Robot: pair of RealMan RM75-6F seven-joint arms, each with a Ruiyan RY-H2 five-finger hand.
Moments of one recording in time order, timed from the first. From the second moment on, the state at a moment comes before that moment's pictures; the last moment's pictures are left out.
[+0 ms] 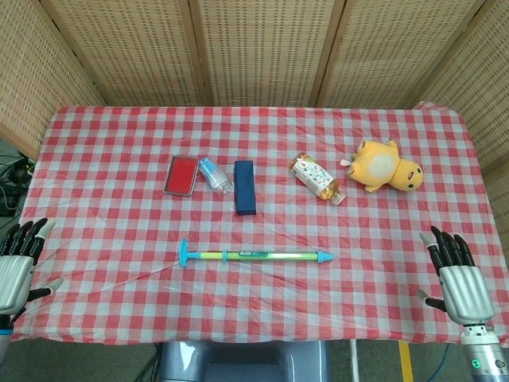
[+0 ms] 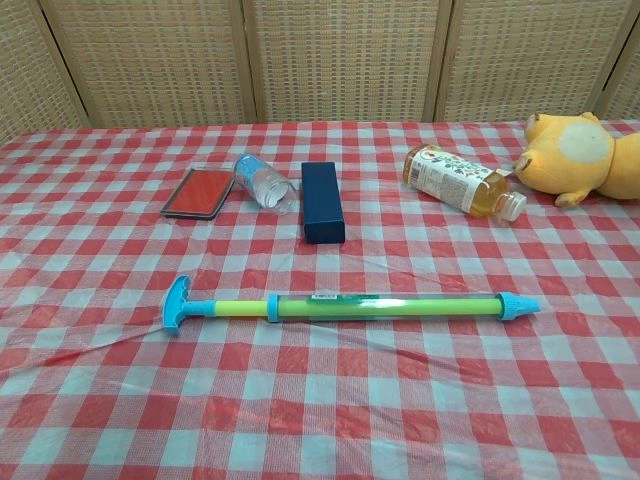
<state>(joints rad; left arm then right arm) -0.10 -1.13 -0.02 -1.65 1.52 1.48 0.13 0.08 -1.14 0.04 -1.63 -1.55 1.48 -0.11</state>
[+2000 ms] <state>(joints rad) -0.32 -1.48 -0.11 -1.97 1.37 1.25 0.91 0.09 -1.12 0.03 -1.66 -1.53 1.43 -0.06</state>
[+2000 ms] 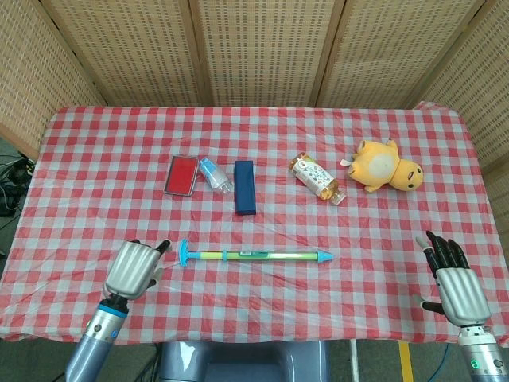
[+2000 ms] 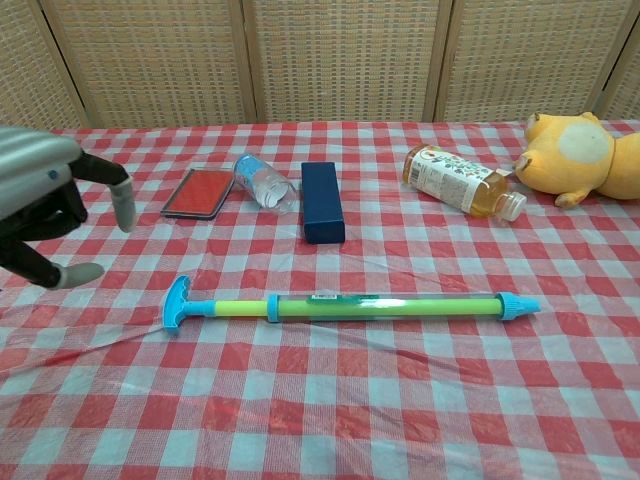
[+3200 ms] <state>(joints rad) -0.75 -1.94 -0.28 -1.71 0.68 1.36 1.27 0.10 -1.10 0.03 -1.64 -1.51 1.41 0.05</state>
